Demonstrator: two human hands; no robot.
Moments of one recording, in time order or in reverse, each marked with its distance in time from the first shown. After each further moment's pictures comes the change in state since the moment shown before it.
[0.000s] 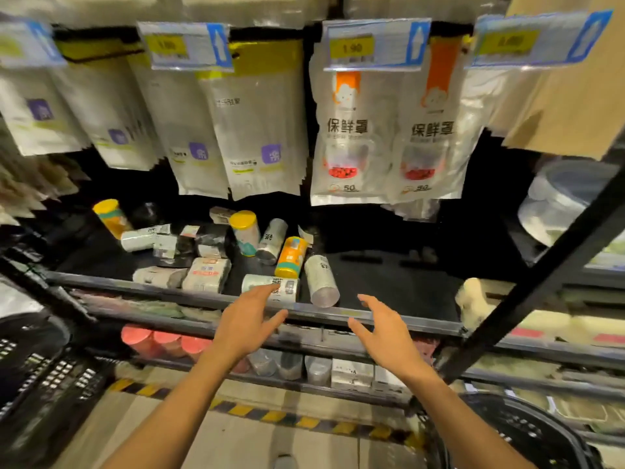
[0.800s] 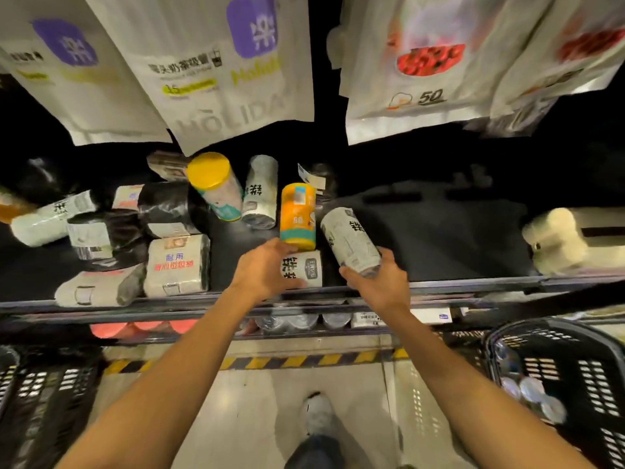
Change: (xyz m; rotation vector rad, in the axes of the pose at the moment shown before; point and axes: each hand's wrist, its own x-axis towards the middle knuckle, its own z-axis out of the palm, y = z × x) left_hand 0.196 -0.122 0.099 0.090 -0.371 0.089; right_hand 0.173 0.017 0.135 0.212 0.156 0.636
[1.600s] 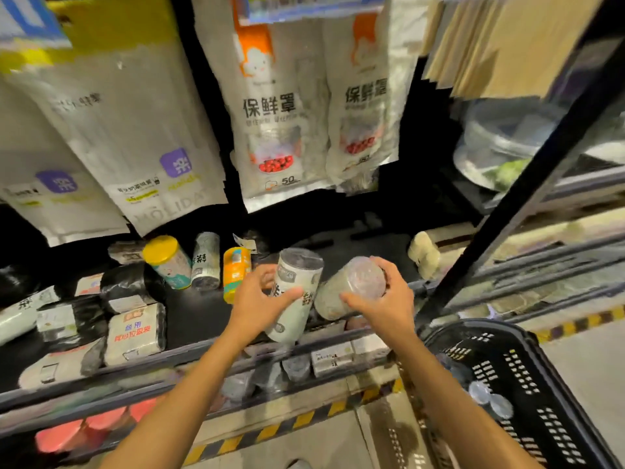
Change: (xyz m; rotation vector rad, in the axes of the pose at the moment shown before) left_hand -0.083 0.143 -0.039 -0.745 0.233 0.173; right_hand -0.105 0.043 -0.149 0.460 0.314 -0.334
